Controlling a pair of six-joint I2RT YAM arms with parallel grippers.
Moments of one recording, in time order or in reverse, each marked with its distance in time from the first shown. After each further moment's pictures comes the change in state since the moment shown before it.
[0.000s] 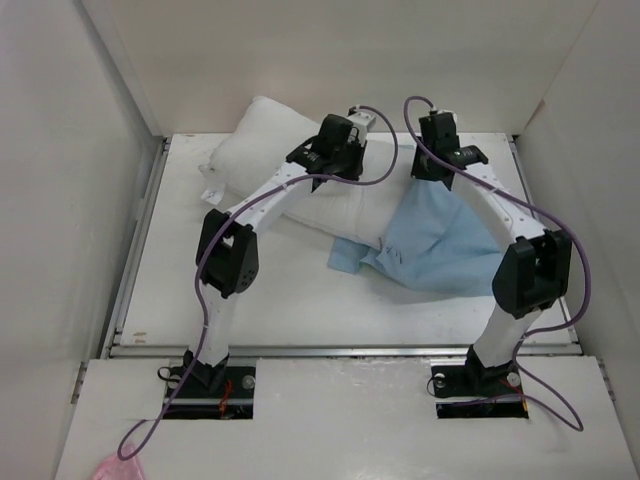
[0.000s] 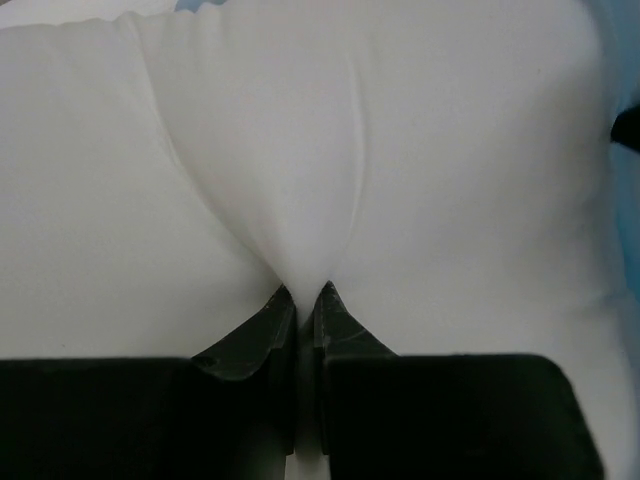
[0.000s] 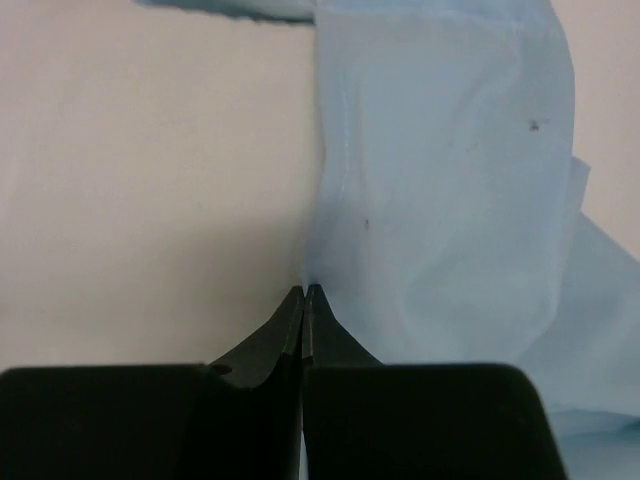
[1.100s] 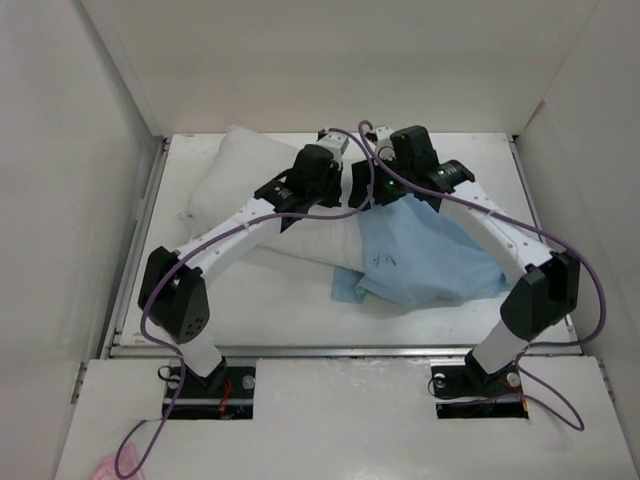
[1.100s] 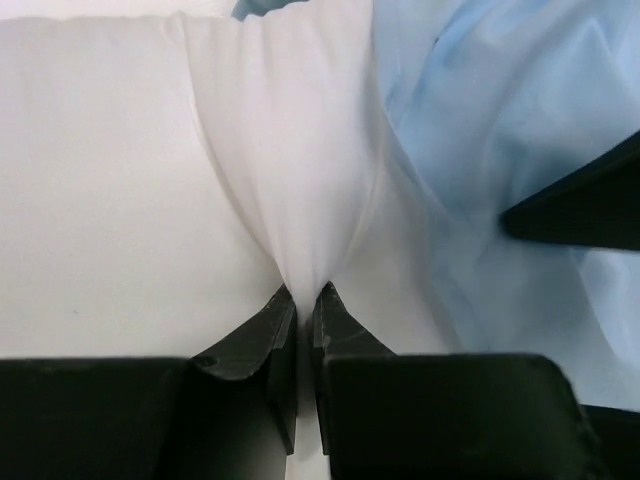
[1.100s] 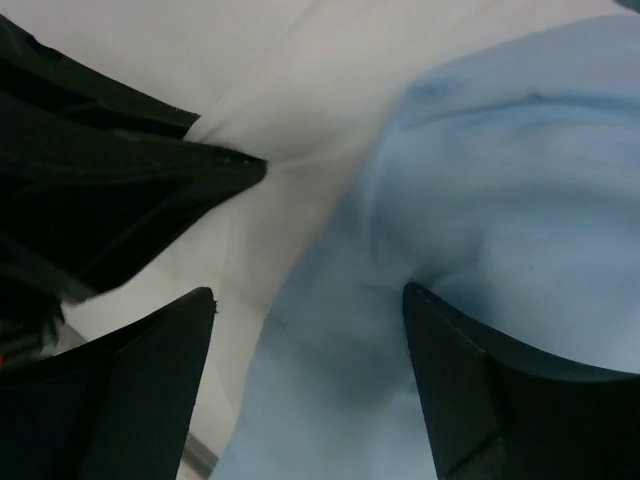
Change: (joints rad) left arm -0.062 -0.440 -0.493 0.081 -0.215 -0.146; right arm 0.203 -0.108 -0.018 -0.020 -0.523 -0.210
